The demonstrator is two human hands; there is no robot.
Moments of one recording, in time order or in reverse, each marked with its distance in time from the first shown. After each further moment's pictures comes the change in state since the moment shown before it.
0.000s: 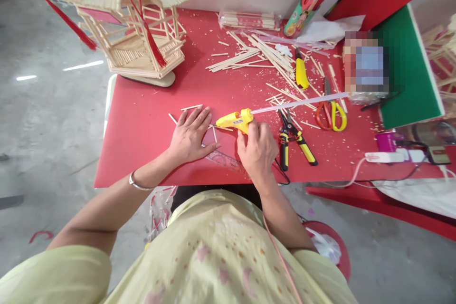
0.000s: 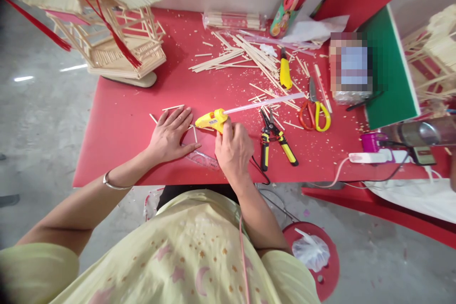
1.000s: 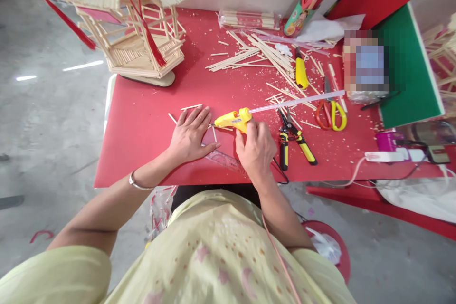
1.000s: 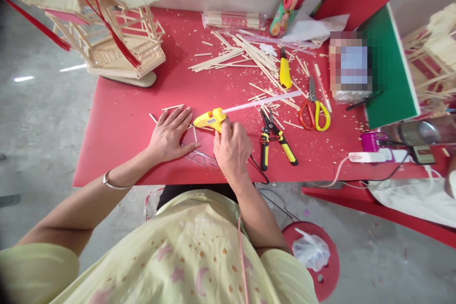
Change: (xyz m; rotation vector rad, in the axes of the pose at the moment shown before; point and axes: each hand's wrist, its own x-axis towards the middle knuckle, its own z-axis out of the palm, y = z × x) left_hand 0.001 0.000 0.001 -0.002 -0.008 -0.001; right_hand 0.001 -0.002 0.004 0.040 -0.025 0.012
